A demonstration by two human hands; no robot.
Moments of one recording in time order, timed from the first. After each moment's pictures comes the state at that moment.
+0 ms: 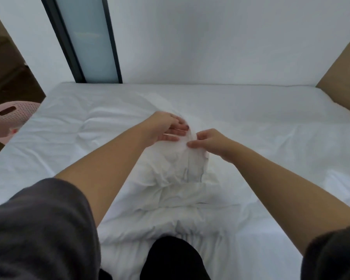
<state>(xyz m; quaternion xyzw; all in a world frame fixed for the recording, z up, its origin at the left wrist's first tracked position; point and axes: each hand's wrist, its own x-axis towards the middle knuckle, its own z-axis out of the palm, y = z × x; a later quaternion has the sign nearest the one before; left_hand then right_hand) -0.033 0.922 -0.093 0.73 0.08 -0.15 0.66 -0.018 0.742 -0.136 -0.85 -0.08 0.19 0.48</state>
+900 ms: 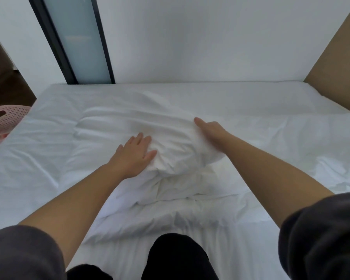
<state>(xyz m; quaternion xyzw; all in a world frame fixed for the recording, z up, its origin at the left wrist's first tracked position) -0.091 0.980 -0.179 0.98 -0.07 -0.07 0.15 -0.017 0.734 -0.143 -0.88 0.09 0.13 0.45</state>
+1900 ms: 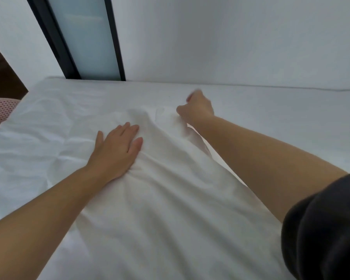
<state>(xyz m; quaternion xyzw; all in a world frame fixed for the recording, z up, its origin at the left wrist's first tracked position) 0.134 1.091 -0.233 0.99 0.04 0.01 0.16 0.257 0.903 -0.175 -0.90 0.03 0.05 0.43</state>
